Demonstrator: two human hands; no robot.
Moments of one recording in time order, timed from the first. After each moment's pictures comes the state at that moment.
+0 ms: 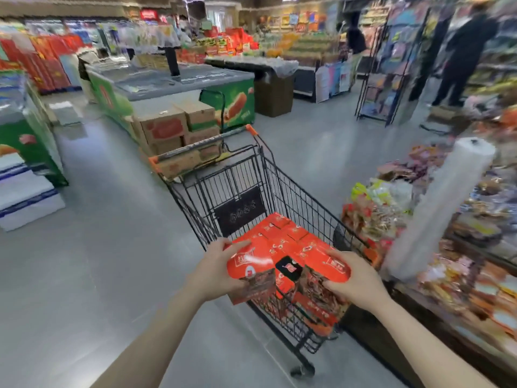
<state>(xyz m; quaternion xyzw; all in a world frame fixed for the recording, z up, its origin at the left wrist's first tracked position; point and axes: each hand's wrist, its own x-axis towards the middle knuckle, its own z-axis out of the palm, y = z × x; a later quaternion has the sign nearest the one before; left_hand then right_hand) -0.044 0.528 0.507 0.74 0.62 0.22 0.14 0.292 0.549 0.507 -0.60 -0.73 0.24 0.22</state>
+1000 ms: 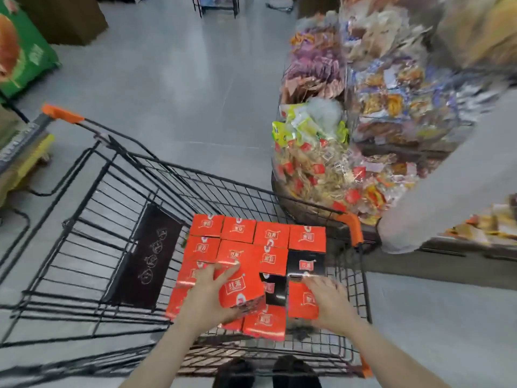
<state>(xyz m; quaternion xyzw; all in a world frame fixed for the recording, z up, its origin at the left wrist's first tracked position) -0.032 0.841 0.360 0.86 0.41 -0.03 0.29 0.239 0.683 0.312 -0.76 -0.59 0.27 -0.04</state>
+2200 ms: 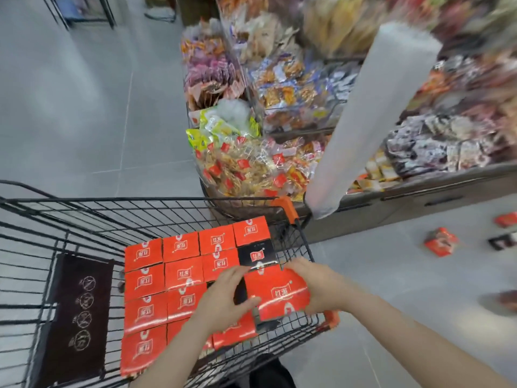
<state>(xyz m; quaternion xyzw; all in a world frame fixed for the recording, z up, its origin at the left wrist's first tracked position) 0.059 0.813 0.350 0.91 0.18 -0.07 0.36 0.242 0.636 0.420 -0.79 -0.53 0.30 0.06</state>
